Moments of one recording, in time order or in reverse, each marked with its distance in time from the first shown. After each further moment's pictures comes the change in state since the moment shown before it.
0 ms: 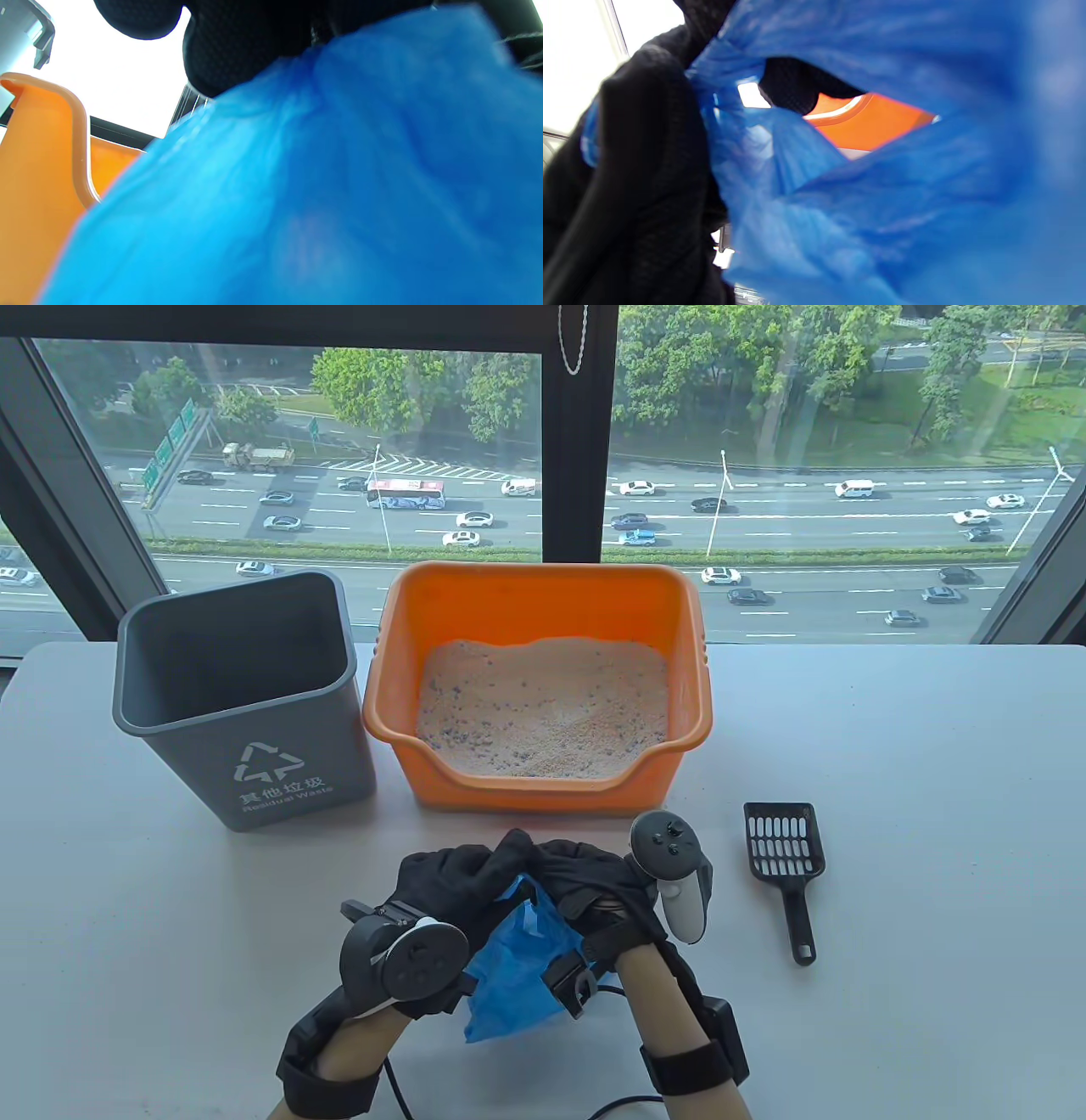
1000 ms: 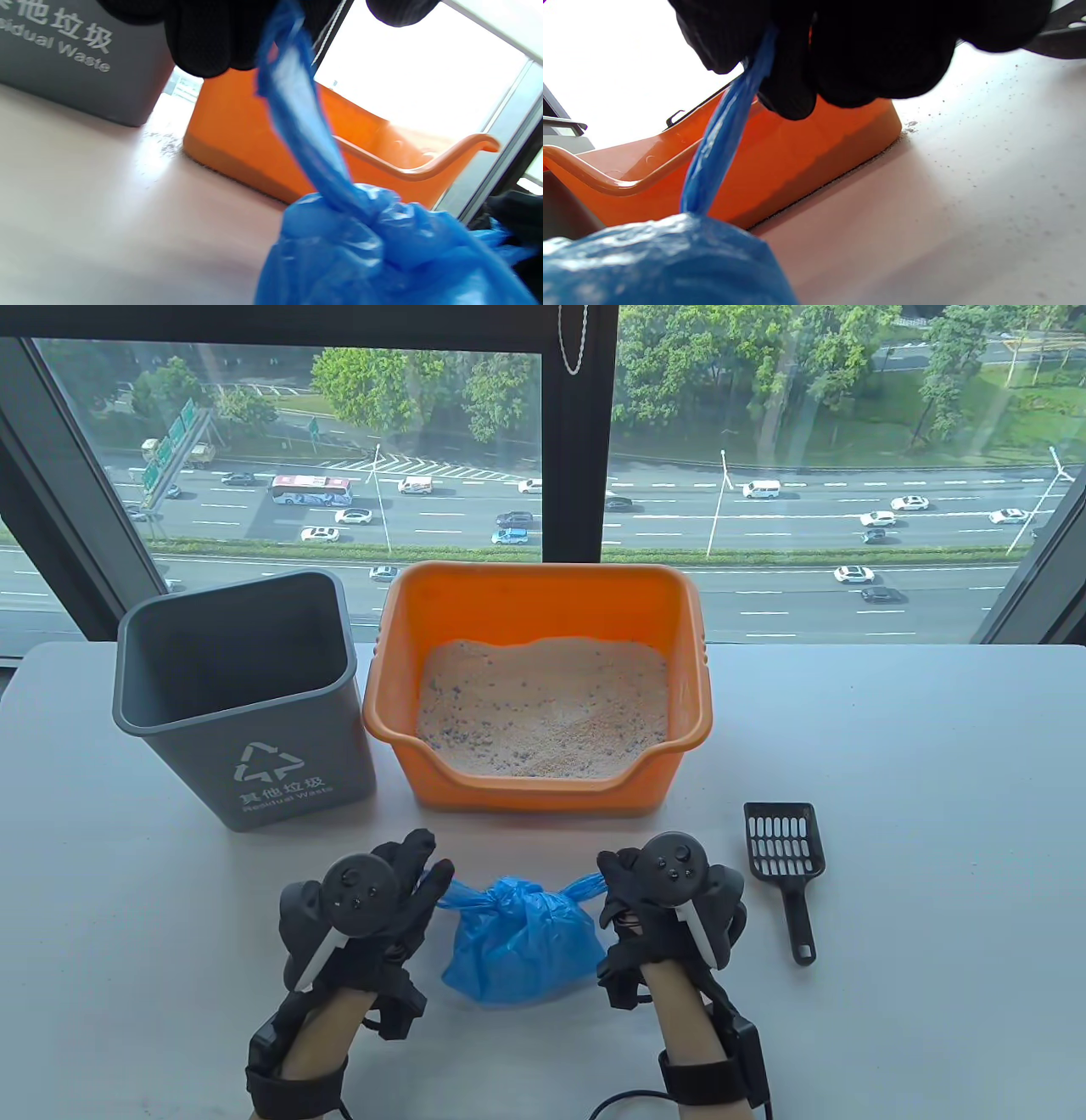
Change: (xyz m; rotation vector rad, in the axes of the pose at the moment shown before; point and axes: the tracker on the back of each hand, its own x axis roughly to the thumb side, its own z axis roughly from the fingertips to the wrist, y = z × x) left_hand -0.065 -0.014 0.013 -0.316 0.344 0.128; right_hand -0.012 -0.041 0.029 -0.511 0.140 0.748
